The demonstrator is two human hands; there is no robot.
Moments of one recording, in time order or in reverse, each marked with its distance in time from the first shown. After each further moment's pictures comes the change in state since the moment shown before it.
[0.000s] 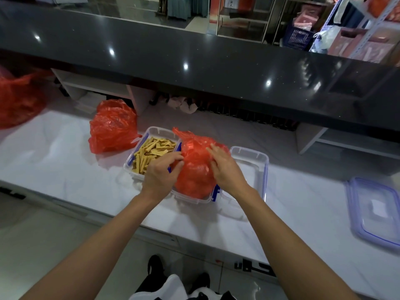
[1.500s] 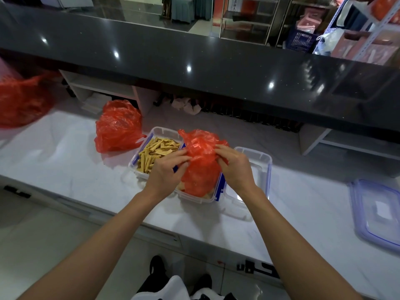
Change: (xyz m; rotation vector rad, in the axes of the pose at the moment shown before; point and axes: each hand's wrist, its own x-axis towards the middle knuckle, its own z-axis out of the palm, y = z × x) left_hand 0.002 -0.004 -0.004 -0.015 -0.075 0.052; right_hand -0.009 -0.008 -0.014 0.084 0.295 -0.066
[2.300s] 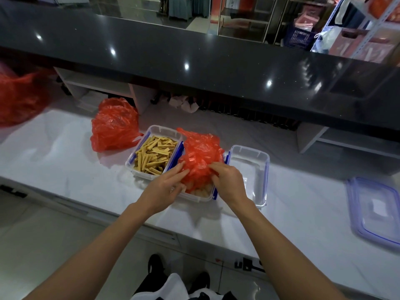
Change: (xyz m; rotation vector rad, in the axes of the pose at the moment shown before) left_hand -0.046 -0.027 0.010 0.050 -0.422 -0.041; right_hand -0.034 -0.005 0.018 -0.088 -0.090 0.074
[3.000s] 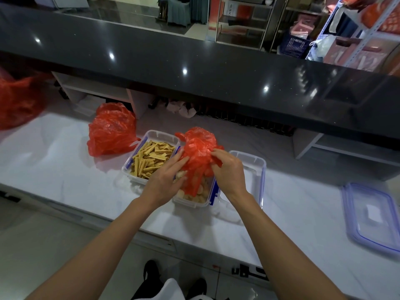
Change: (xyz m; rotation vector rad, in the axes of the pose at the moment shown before) left_hand 0.035 0.018 -0.009 0.002 0.212 0.010; right_hand 0.027 -0.013 -0.025 0.101 0.162 0.024
